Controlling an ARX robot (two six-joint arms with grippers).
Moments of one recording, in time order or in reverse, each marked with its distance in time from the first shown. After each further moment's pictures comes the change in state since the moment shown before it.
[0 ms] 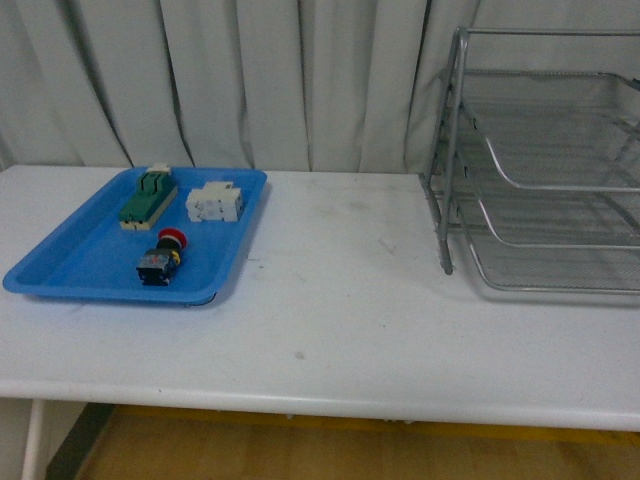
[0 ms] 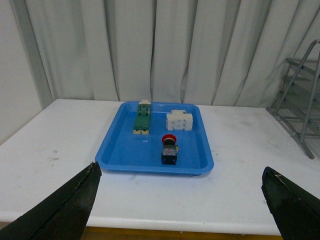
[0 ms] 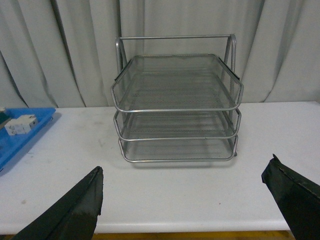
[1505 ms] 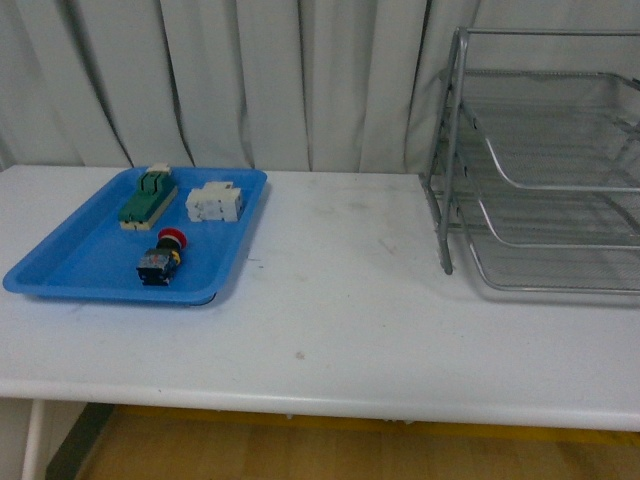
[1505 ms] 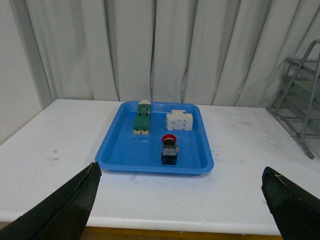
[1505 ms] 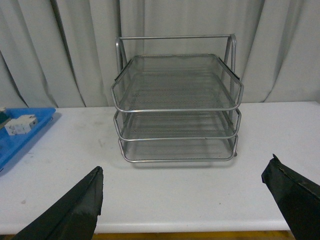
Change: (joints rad) left arm 0.000 0.000 0.000 0.000 0.000 0.000; right arm 0.000 0.000 0.000 0.000 0.000 0.000
